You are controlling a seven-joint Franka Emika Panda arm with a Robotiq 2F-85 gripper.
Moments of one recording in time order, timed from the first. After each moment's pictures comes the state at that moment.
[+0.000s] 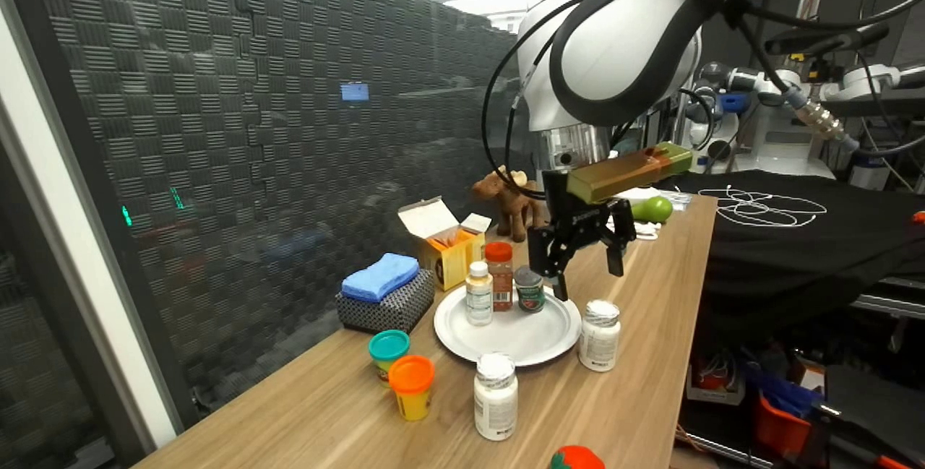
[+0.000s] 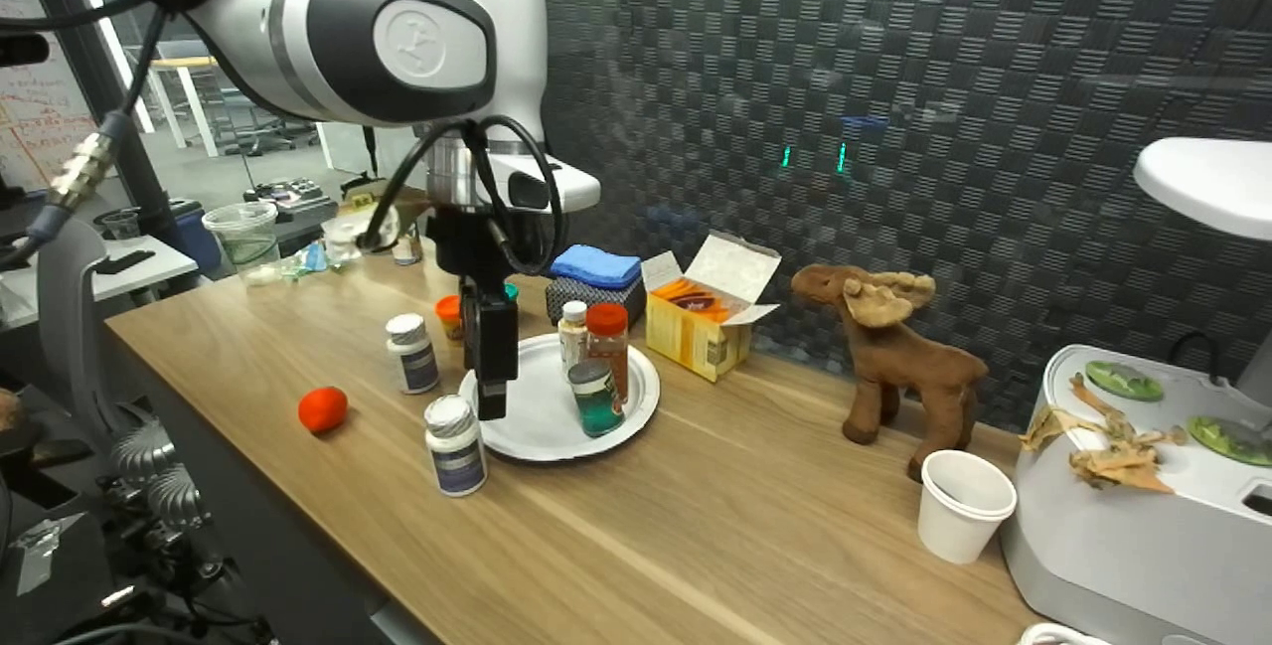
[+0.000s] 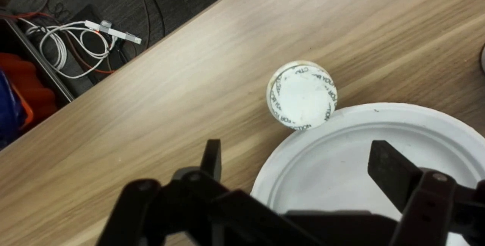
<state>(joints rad) 0.03 0.15 0.01 -2.26 -0.09 2.22 0.50</state>
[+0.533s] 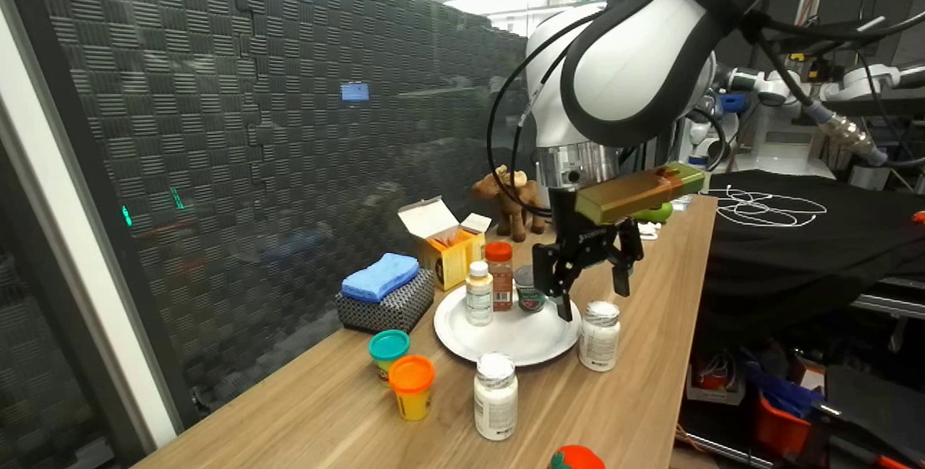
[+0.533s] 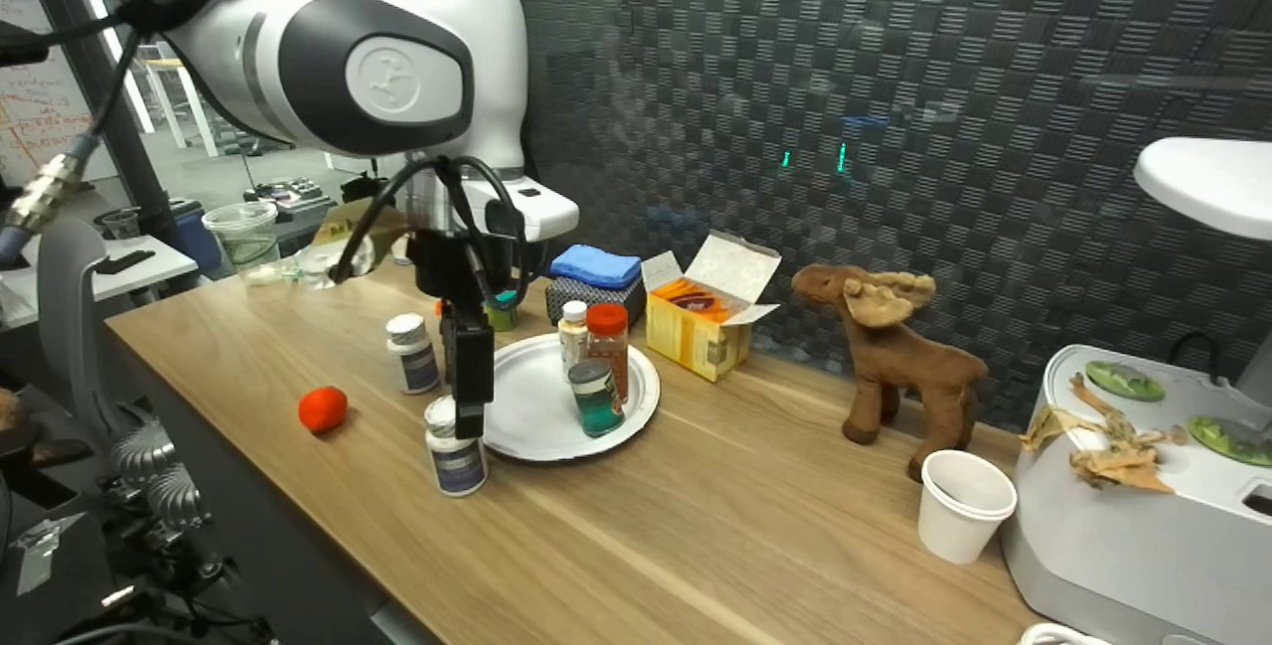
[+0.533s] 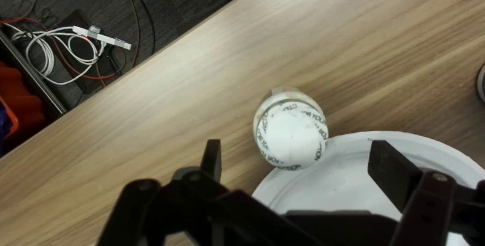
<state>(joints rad) 0.05 0.14 0.01 -2.33 -0.06 2.29 0.50</state>
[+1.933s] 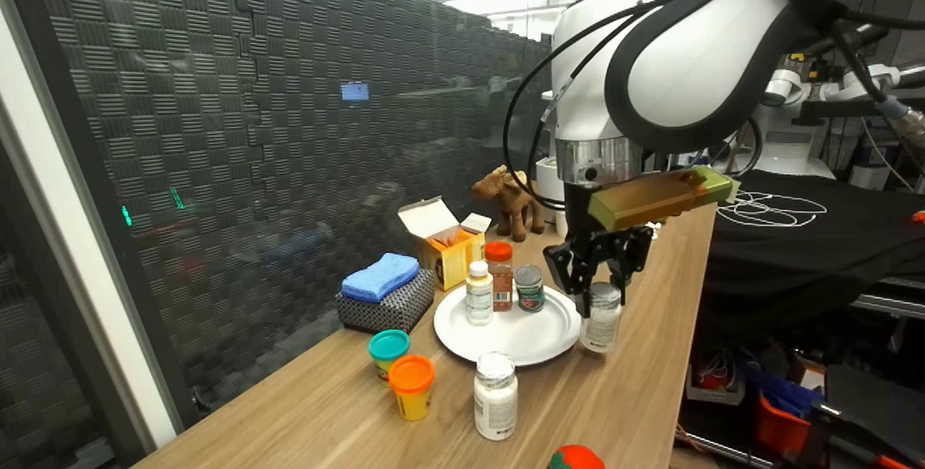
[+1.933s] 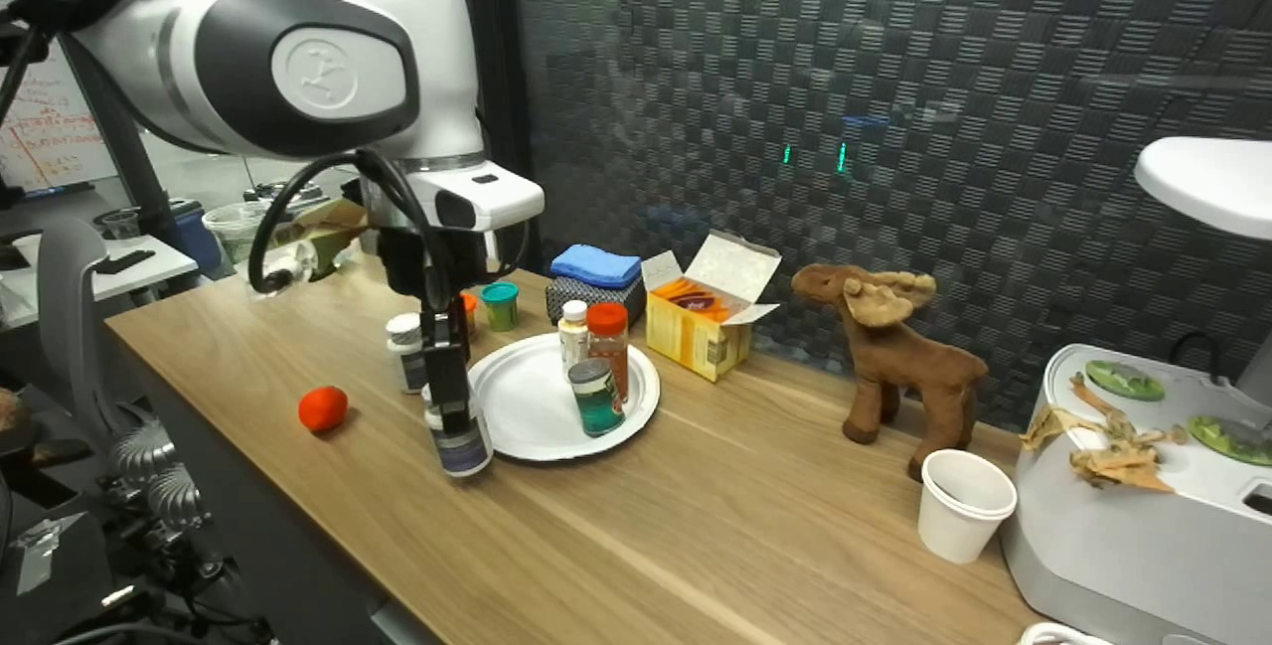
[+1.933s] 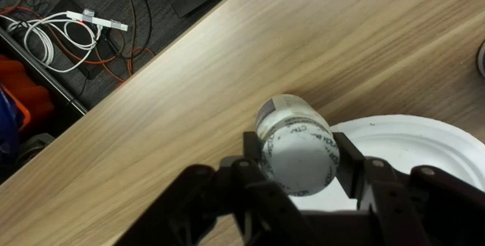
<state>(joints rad) 0.06 0.05 0.01 -2.44 -0.13 2.41 0.65</state>
